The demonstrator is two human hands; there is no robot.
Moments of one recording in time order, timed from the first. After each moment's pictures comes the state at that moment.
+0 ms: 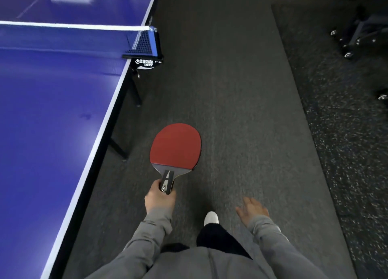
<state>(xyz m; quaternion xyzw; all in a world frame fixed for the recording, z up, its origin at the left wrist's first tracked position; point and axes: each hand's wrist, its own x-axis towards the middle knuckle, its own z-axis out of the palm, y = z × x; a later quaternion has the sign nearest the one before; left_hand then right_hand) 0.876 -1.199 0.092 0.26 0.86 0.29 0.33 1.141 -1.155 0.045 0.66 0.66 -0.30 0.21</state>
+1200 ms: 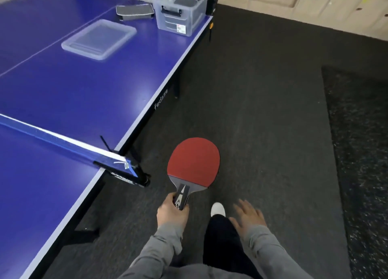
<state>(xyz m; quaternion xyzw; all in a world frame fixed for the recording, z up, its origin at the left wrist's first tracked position) 0.797 -0.595 0.105 0.19 0.87 0.32 0.32 1.006 -0.490 0.054 0.48 0.82 -0.19 0.24</state>
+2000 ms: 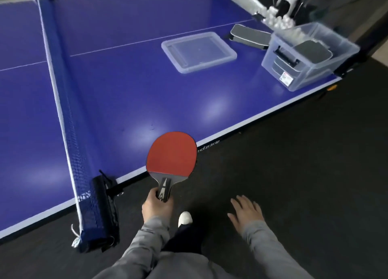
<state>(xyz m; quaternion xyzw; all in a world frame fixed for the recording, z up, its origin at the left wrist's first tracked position) 0.637 -0.363 0.095 -0.21 0.86 0.43 0.16 0.738 -0.128 0.068 0.15 0.94 -0.06 0.29</state>
